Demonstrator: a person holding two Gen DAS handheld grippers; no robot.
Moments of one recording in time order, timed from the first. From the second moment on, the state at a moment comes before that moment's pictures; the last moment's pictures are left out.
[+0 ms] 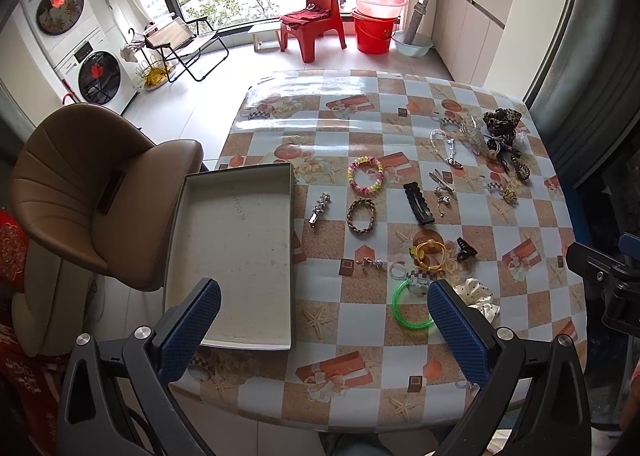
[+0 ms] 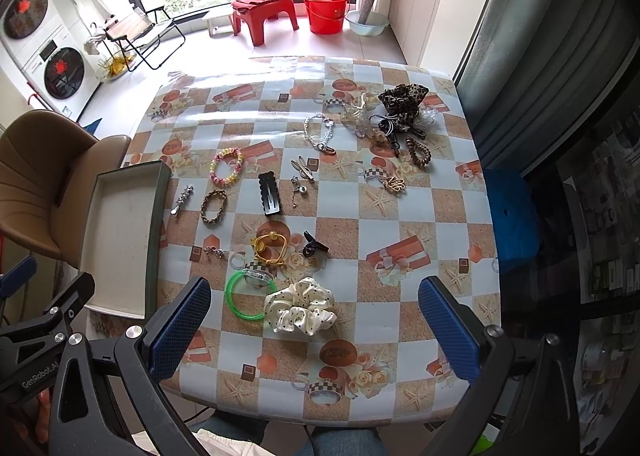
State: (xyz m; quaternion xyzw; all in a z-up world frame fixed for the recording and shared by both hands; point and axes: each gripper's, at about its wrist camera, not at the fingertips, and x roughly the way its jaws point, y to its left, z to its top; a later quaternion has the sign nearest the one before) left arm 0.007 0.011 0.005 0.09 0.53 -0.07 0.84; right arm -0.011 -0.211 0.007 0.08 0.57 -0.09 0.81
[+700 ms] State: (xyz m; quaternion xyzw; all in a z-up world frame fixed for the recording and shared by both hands) left arm 0.009 0.015 0.004 0.08 0.53 -0.07 0.84; right arm -0.011 -0.211 0.007 0.08 0.57 -0.09 0.81
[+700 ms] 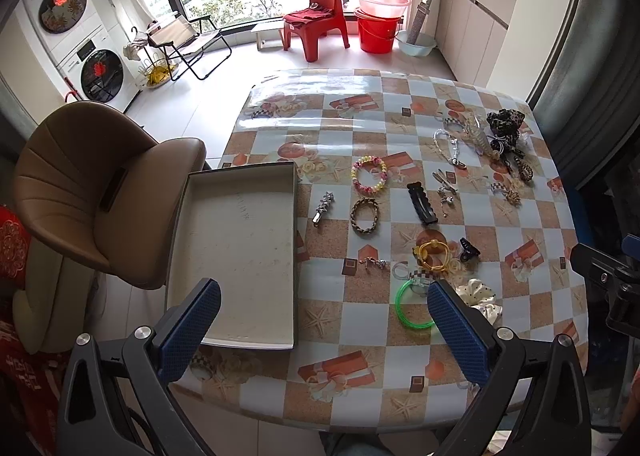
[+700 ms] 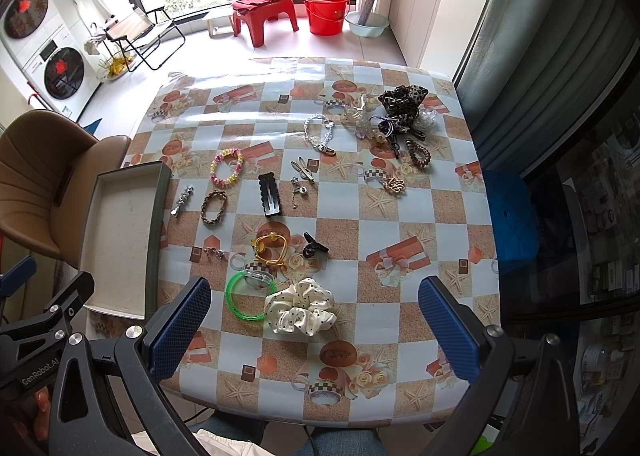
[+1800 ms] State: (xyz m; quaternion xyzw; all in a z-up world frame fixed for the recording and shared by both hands) left arm 0.010 0.015 0.004 0.08 0.53 -0.07 0.84; right arm -0.009 -0.210 0.006 0.08 0.57 -0.09 0.81
